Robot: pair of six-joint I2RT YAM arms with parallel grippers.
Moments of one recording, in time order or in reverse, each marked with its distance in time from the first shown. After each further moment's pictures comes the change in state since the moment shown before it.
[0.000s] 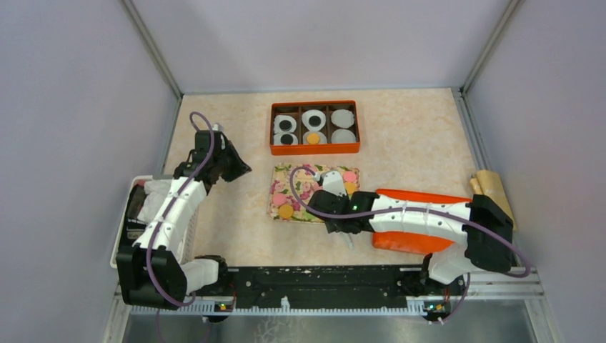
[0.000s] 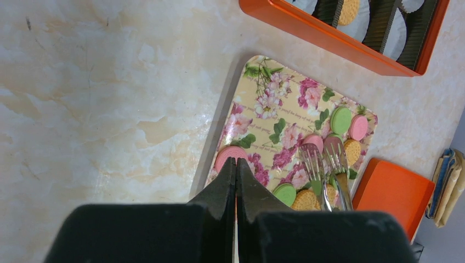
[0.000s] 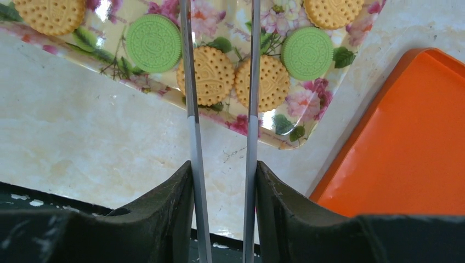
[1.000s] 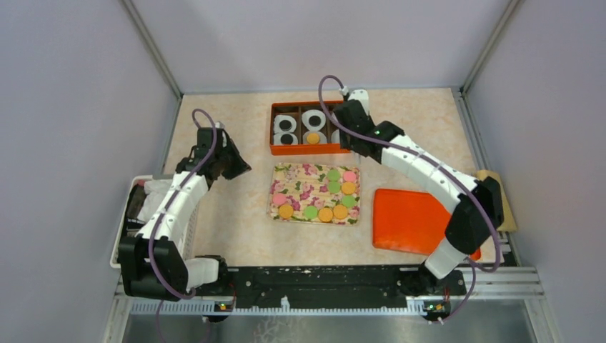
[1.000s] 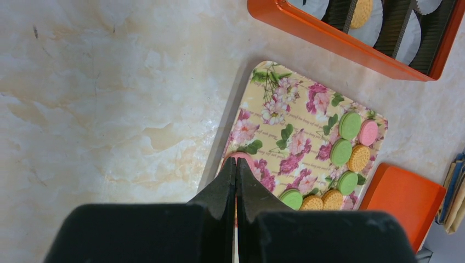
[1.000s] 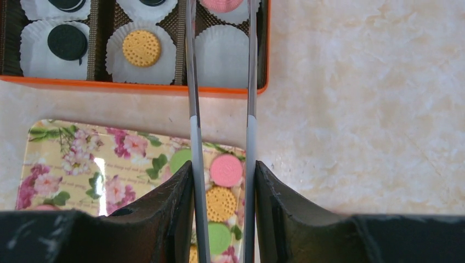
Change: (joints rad) left arm 0.000 0.054 0.026 0.000 -0.014 0.013; right arm -0.495 0.108 0.409 0.105 0.016 -0.335
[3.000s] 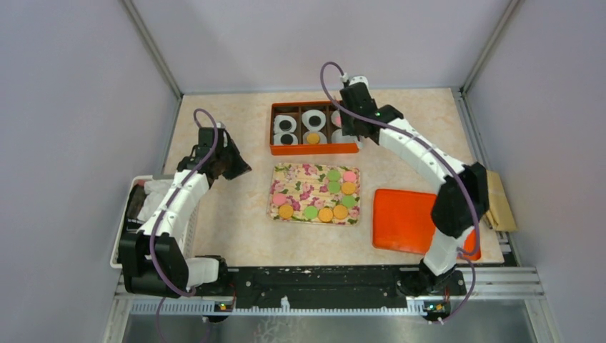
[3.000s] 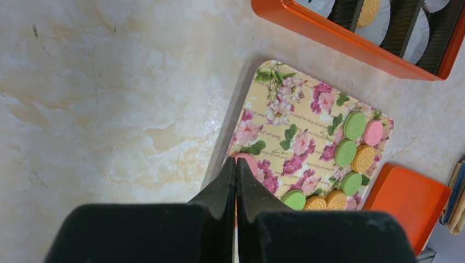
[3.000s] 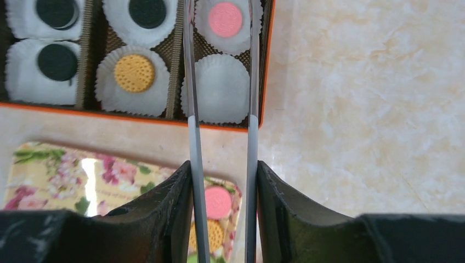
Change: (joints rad) left arm 0.000 0.022 0.004 0.000 -0.008 0.010; right arm -0.149 0.266 0.211 0.031 -0.155 -0.147
